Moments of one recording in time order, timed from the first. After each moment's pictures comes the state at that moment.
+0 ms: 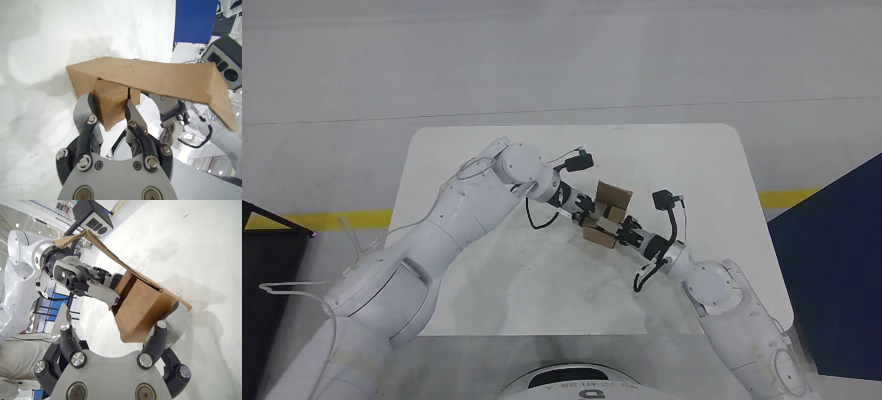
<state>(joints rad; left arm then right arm) 0.55 -1.43 -0.53 -0.85 -0.07 -0.09 -1.22 -1.60 -1.16 1.31 -1.66 -0.27 -0.29 0.50</state>
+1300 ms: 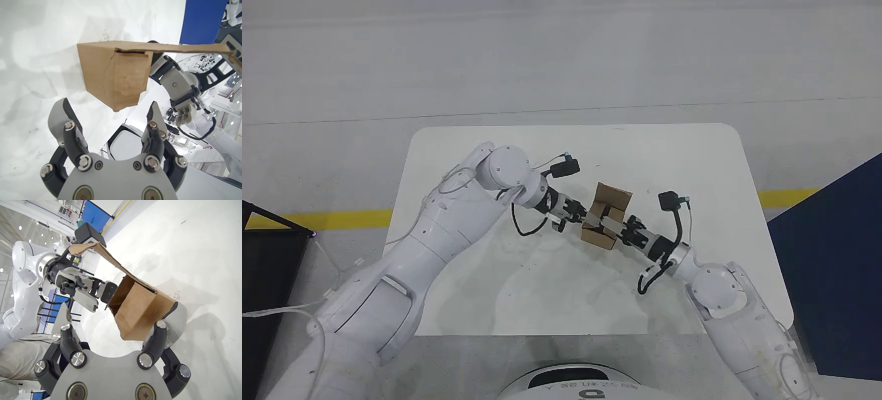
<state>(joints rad) 0.66 -1.34 -0.67 -1.05 0.04 0.07 -1.29 -1.63 -1.15 1.33 -1.69 -0.25 -0.31 0.49</state>
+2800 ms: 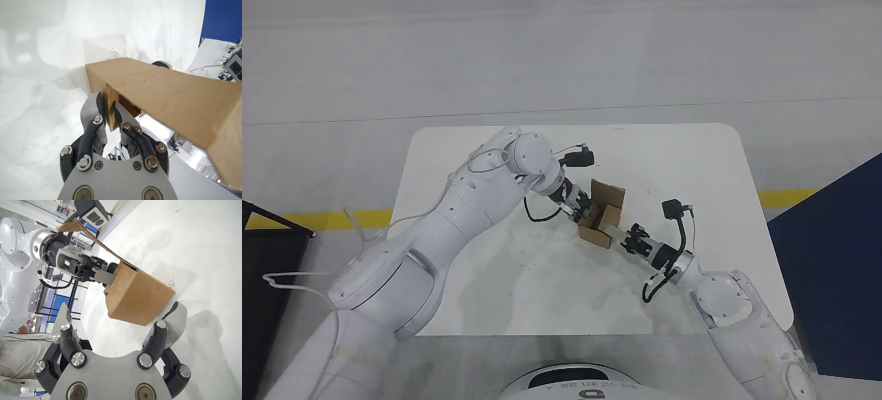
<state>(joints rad) 0.49 -1.48 -0.51 -0.81 0.08 -0.02 -1.28 -1.68 -1.13 1.35 -1.70 -0.23 -0.32 0.49</state>
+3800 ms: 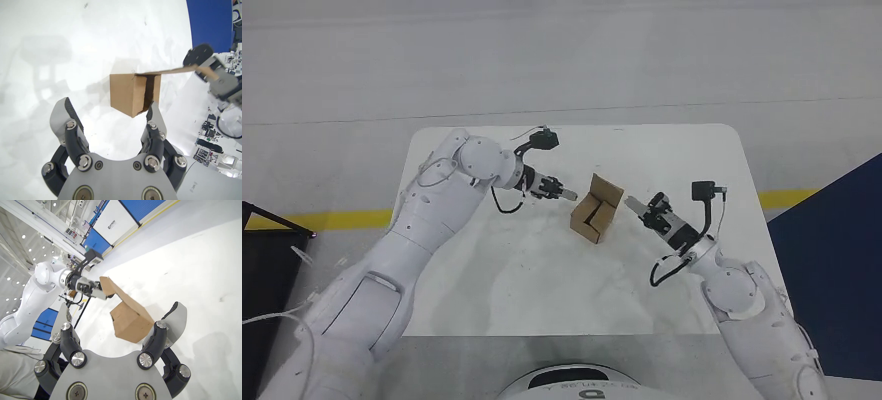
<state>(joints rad) 0.67 -1.28 -0.81 -1.03 0.30 -0.22 -1.21 -1.66 -1.13 1.41 -1.79 -0.41 -0.32 0.26</state>
